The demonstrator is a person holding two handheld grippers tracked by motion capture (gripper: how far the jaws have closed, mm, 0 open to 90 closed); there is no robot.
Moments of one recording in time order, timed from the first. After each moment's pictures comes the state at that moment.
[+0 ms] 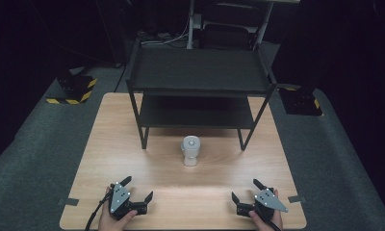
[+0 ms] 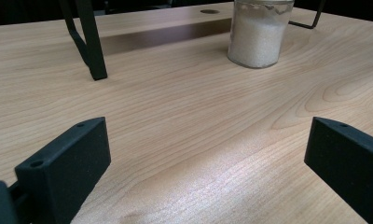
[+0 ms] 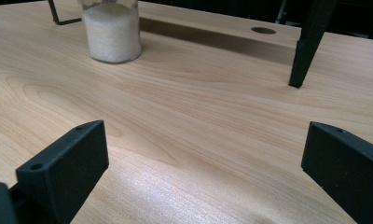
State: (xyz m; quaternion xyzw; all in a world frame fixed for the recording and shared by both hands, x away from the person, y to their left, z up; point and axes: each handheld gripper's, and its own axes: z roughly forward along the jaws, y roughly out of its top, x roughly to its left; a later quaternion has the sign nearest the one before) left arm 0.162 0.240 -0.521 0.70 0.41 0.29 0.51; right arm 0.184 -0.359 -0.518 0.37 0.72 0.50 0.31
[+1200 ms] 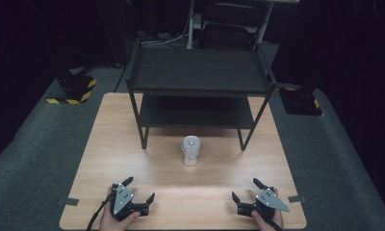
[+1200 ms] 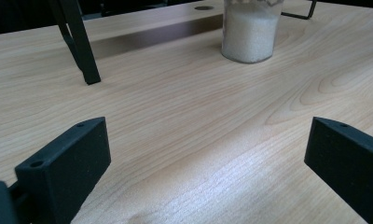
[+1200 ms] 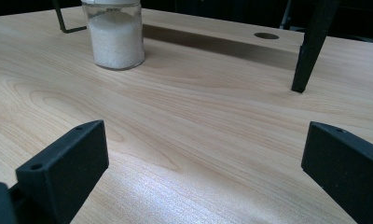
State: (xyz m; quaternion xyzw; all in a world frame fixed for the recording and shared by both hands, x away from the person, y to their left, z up) left arm 0.162 0.233 -0.517 0.71 0.40 0.30 0.50; right arm 0.186 -0.365 -0.521 0.37 0.71 0.51 0.30
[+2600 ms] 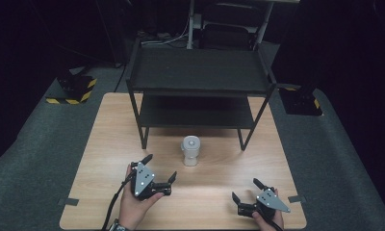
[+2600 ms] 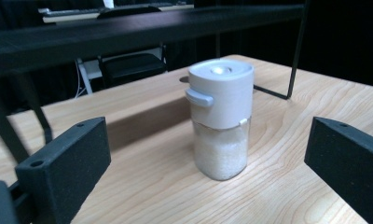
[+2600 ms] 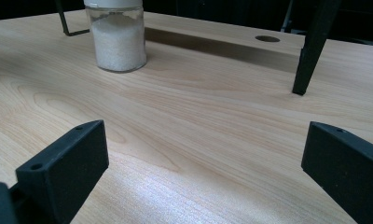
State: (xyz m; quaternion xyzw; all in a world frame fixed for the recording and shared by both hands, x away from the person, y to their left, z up) left arm 0.203 0.161 -0.470 0.69 0.36 0.33 0.54; right arm 0.185 -0.367 -0.523 0.37 0.71 0.52 0.30
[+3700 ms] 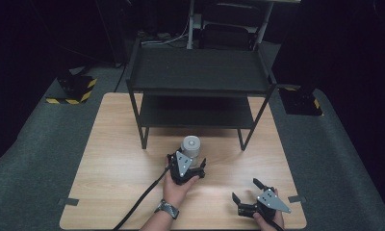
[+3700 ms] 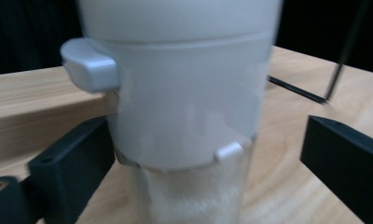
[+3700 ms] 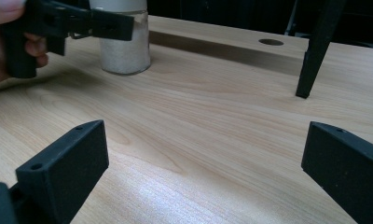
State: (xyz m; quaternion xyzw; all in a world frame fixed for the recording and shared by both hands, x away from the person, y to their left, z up) left arm 0.269 0.051 -0.523 0.65 0.43 0.35 0.52; right arm 0.186 -0.371 -0.525 0.36 0.71 0.53 0.30
